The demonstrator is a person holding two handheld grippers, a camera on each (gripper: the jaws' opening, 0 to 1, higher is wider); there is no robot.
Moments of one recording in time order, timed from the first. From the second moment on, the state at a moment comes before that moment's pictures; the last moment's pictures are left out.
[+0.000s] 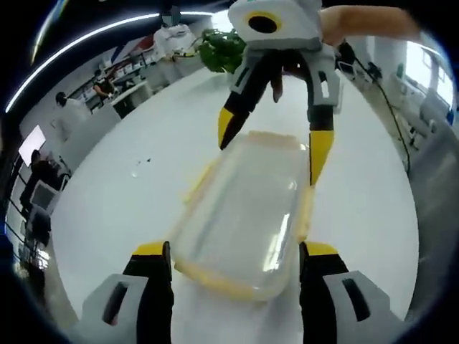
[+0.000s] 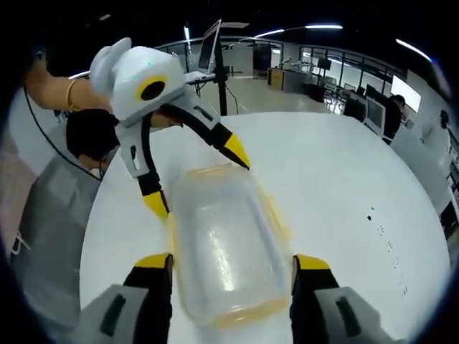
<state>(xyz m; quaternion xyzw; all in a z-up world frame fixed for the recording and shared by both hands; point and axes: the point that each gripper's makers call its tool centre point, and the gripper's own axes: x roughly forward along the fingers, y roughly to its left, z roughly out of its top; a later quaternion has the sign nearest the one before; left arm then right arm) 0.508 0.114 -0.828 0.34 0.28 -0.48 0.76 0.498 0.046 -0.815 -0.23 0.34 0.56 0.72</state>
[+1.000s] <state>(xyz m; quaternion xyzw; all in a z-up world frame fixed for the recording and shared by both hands) 0.459 0.133 -0.801 0.18 0.27 -0.42 0.85 0.459 0.014 -0.799 -0.16 0.32 0.47 0.81</state>
